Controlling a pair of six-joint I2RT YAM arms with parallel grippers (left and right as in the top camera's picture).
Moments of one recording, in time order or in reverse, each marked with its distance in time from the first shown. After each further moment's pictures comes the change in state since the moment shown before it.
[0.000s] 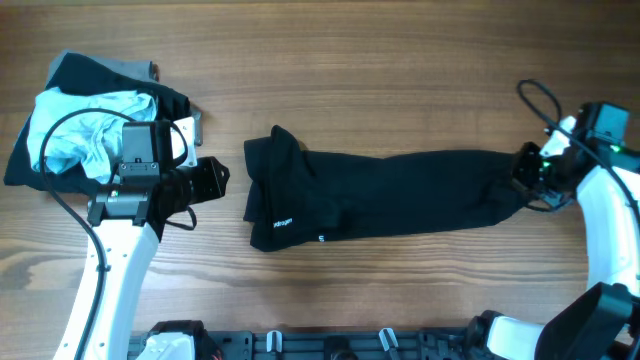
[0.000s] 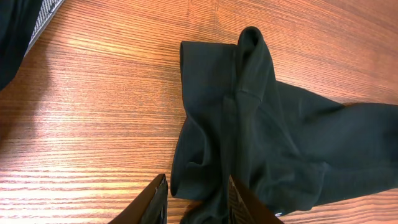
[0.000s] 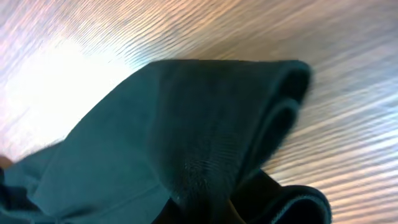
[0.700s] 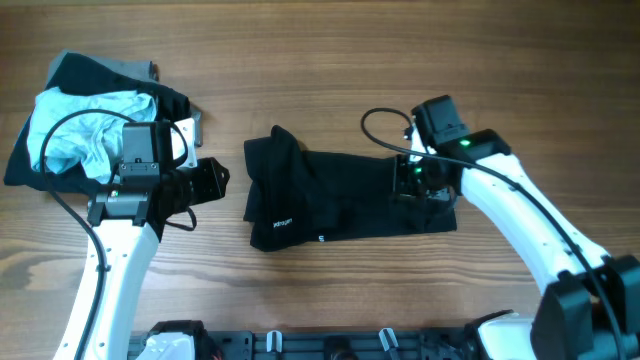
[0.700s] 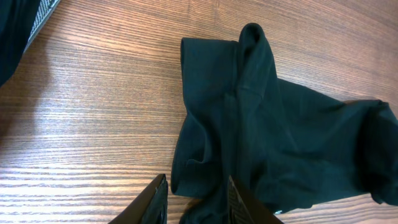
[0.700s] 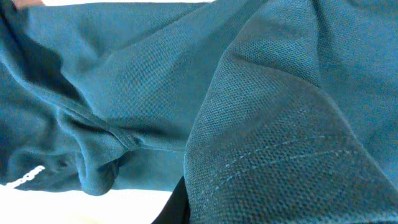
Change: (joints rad) left arm 0.000 0.000 0.000 -0.009 0.000 0.000; right arm 0.682 0.100 0.000 0.061 0.029 0.208
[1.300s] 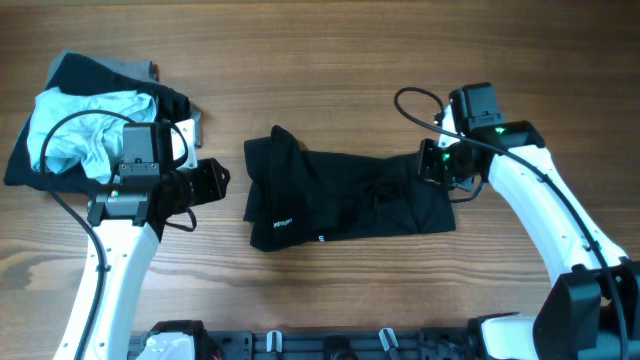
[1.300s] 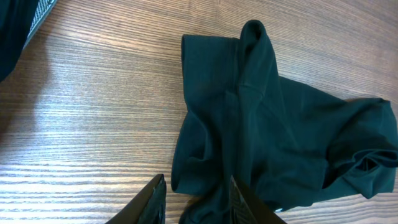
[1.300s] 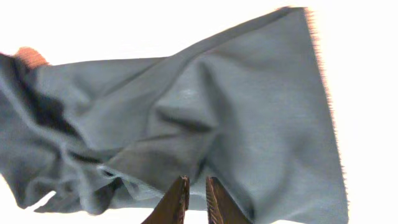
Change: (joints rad) left arm 0.000 0.000 0.000 -0.008 0.000 0.000; right arm -0.180 -0.014 0.032 -0.017 -0.029 -0.062
